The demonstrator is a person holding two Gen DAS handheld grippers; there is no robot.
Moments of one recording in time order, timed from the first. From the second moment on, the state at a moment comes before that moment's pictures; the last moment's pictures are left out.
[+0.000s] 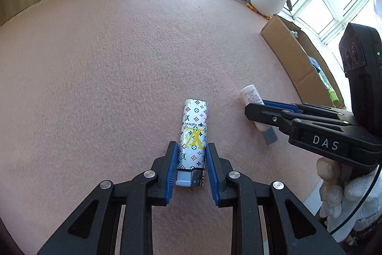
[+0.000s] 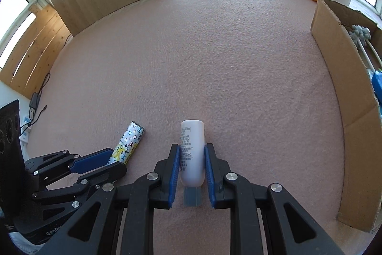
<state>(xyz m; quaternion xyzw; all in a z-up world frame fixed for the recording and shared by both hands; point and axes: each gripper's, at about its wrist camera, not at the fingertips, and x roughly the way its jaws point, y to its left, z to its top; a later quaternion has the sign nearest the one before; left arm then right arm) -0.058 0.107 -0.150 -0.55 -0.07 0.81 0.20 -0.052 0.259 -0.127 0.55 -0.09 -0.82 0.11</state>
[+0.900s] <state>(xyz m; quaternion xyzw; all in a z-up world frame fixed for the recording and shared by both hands) -0.067 0.138 -0.131 -0.53 -0.03 0.82 0.21 -0.019 0.321 -0.081 0.50 -0.13 -0.85 0.07</state>
